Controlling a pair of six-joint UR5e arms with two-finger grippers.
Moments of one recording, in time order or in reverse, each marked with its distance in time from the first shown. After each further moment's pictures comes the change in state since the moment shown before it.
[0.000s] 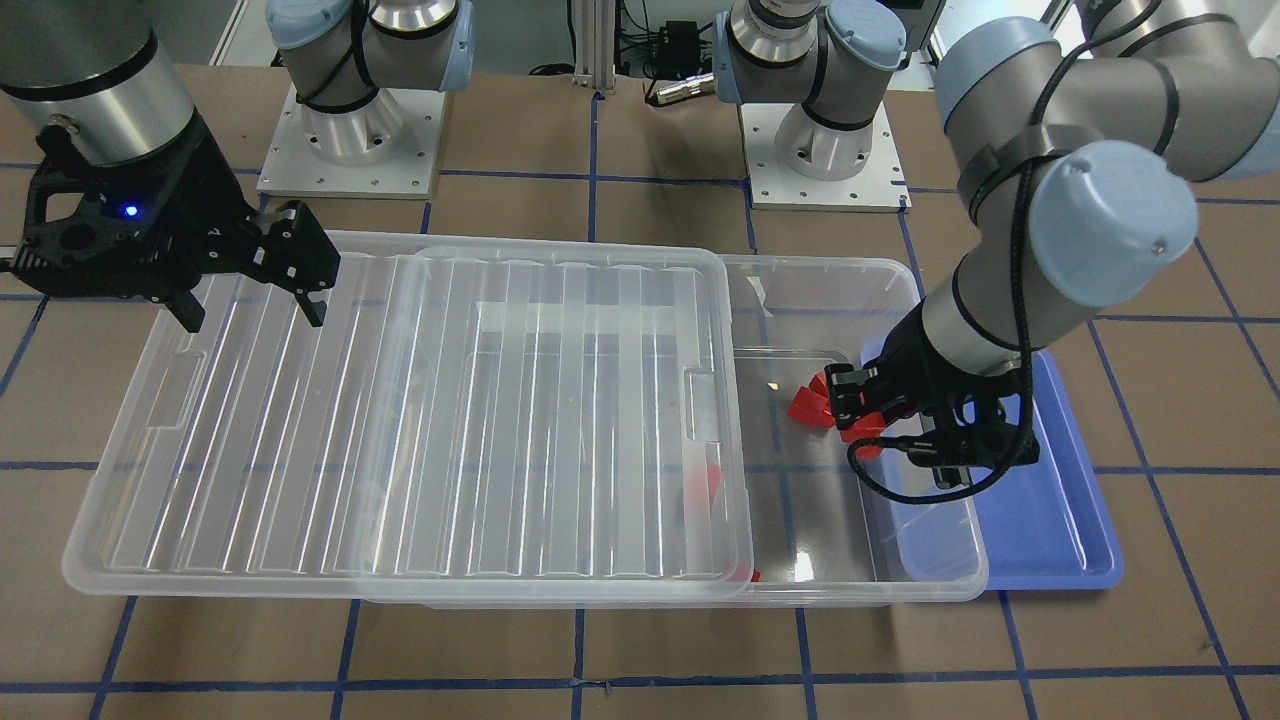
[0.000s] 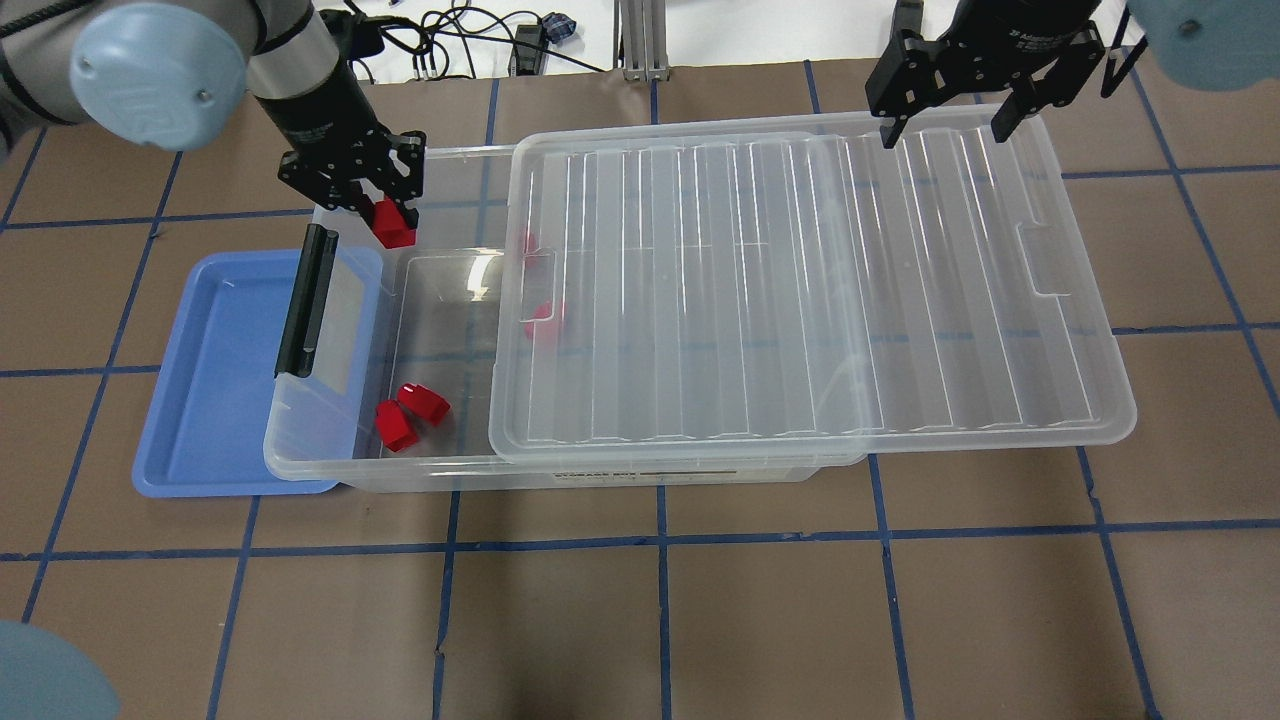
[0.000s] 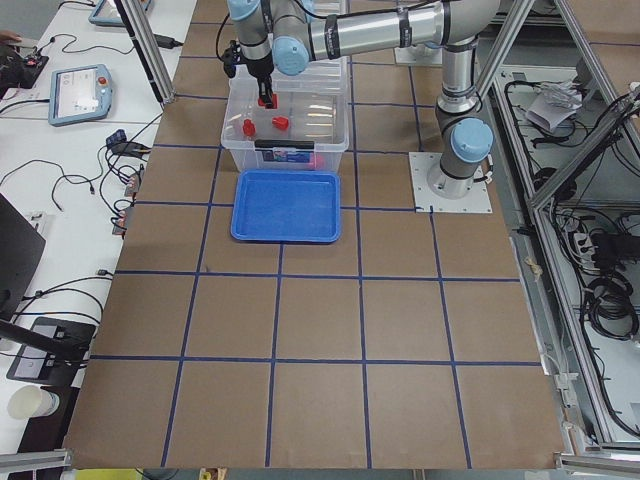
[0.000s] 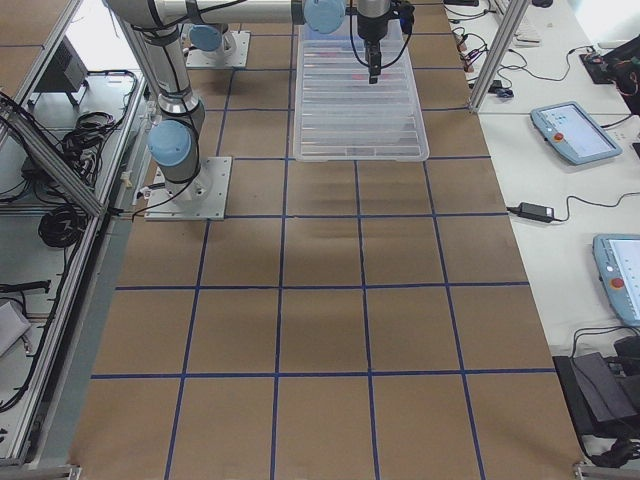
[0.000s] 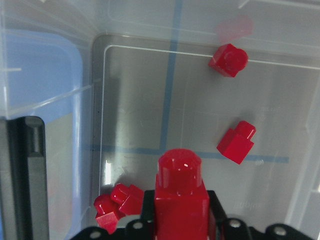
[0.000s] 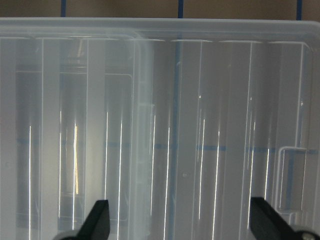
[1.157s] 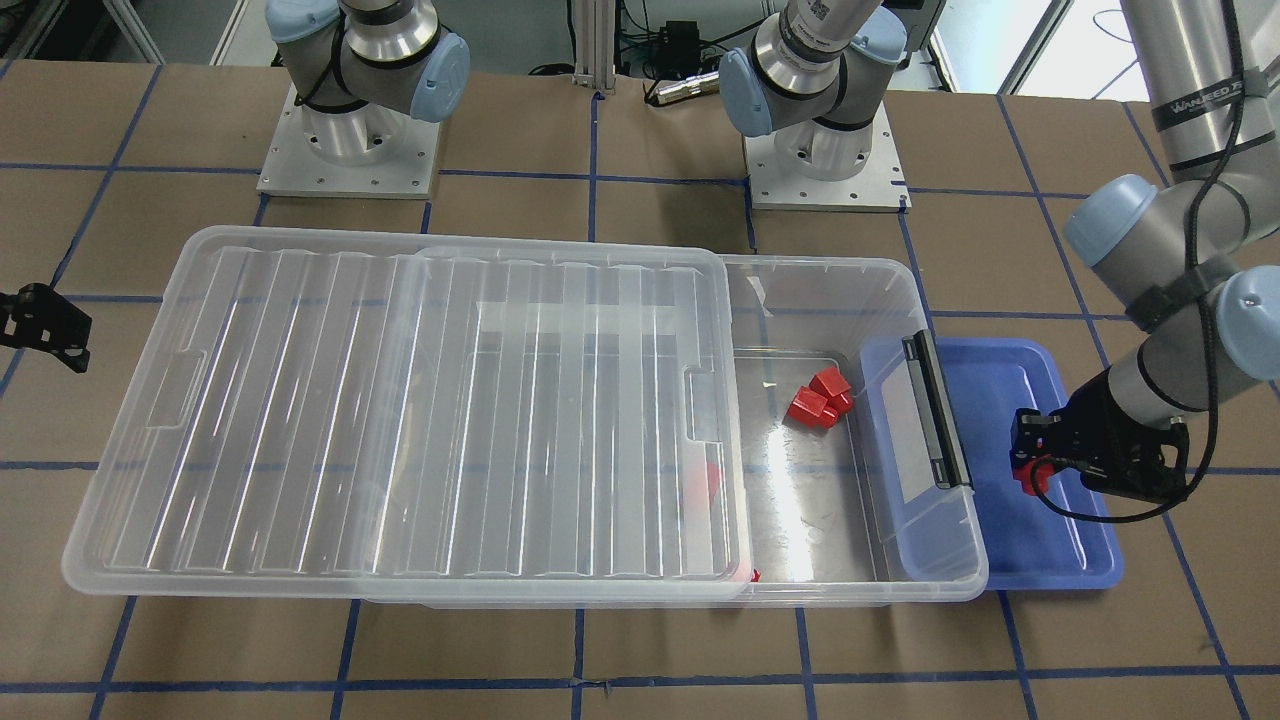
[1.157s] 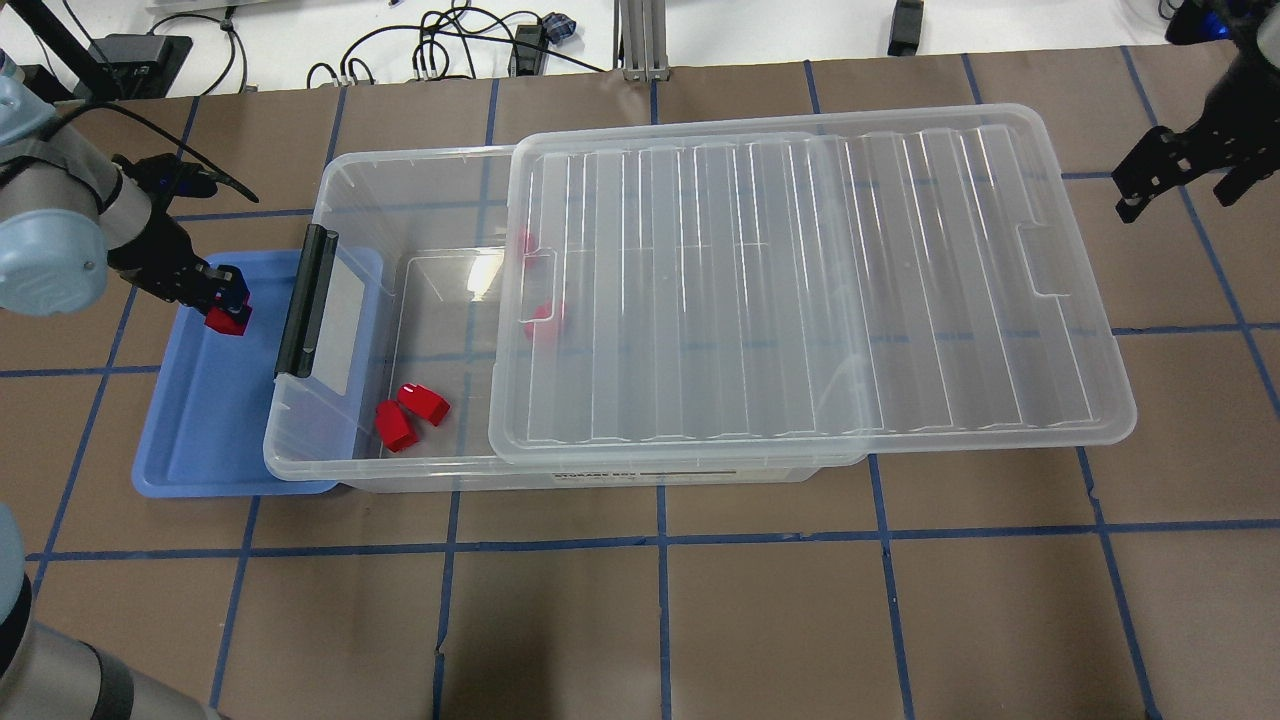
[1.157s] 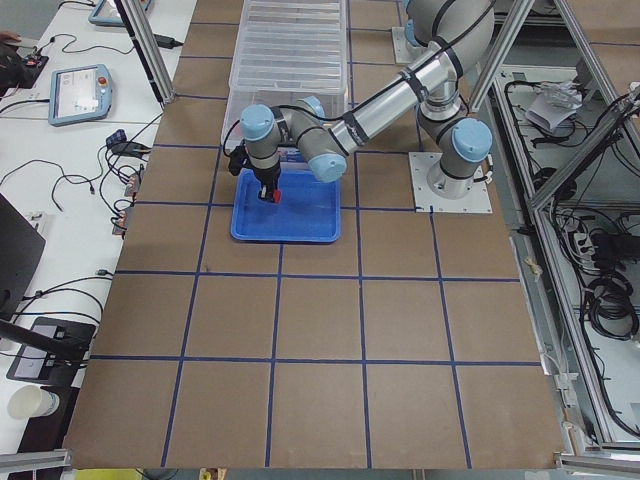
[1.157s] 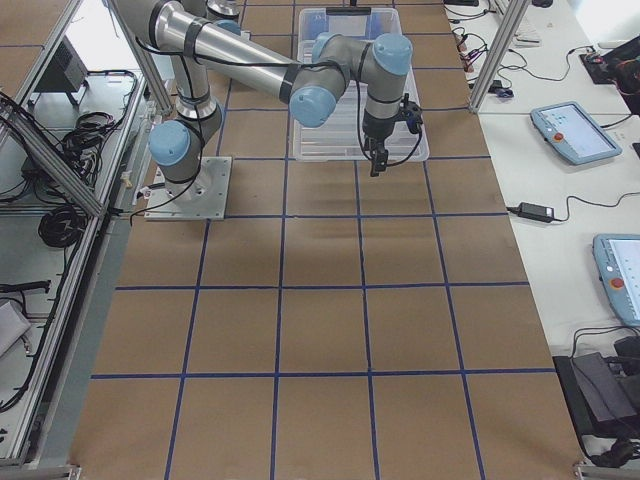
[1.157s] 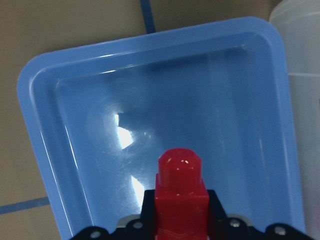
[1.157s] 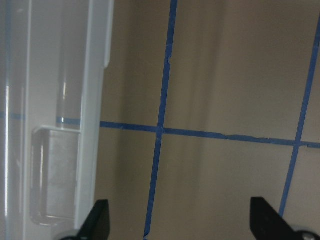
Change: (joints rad) left arm 0.372 -0.085 -0.344 0.493 0.070 0.587; right arm -0.367 0.066 0.167 -0.129 -0.121 -0.464
